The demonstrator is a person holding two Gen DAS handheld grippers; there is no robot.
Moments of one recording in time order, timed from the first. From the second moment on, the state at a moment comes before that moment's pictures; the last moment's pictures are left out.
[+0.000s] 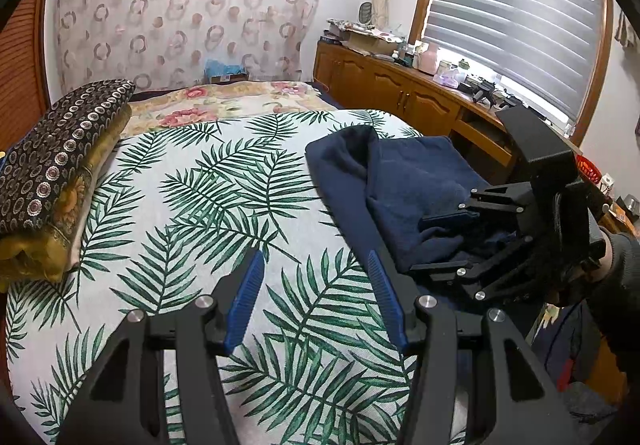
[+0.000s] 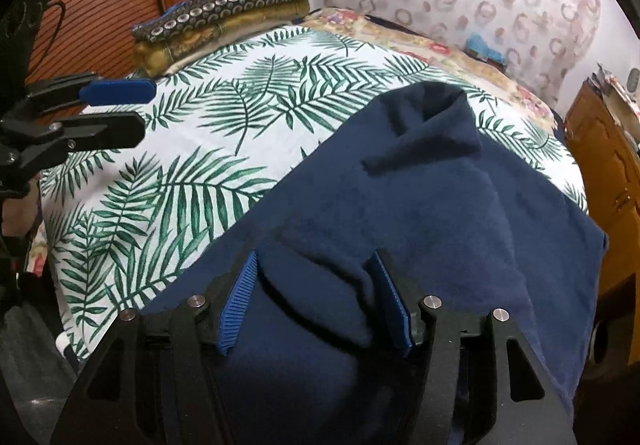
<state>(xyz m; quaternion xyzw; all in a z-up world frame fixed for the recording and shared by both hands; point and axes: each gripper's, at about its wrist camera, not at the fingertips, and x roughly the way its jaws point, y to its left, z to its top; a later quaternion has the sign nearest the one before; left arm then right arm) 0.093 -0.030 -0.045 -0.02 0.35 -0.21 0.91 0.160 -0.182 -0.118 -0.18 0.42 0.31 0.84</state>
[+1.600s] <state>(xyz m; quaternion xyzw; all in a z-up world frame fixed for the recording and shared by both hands) 0.091 -0.055 -0.054 -0.01 0.36 -0.23 0.90 0.246 -0.339 -0.046 -0.12 0.37 0.07 0.92</state>
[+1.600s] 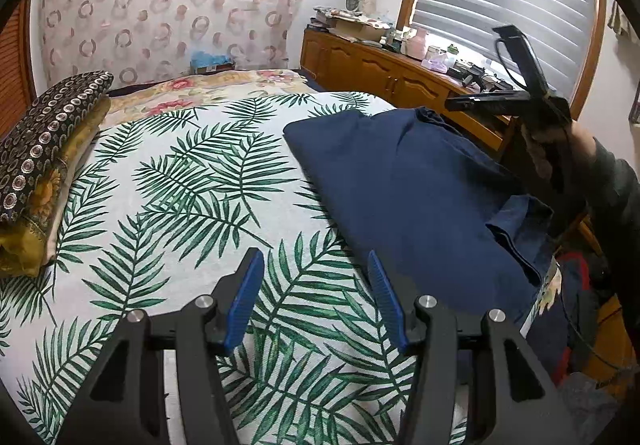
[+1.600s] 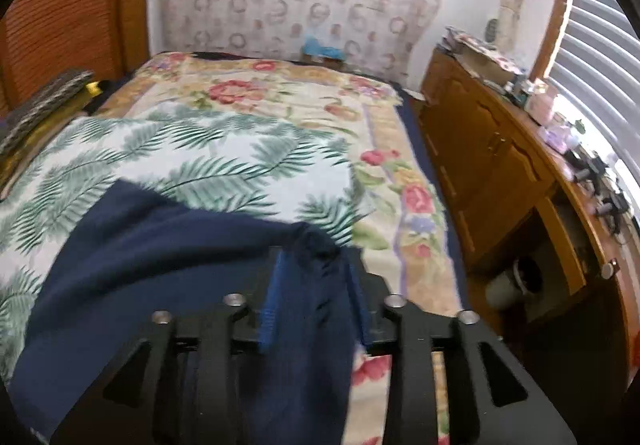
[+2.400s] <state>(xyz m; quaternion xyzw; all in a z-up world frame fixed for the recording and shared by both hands) 0.079 -0.093 -0.060 0.02 0.38 -0.27 0.89 0.117 -0.269 -0.088 -0.12 0.41 0.21 0.88</state>
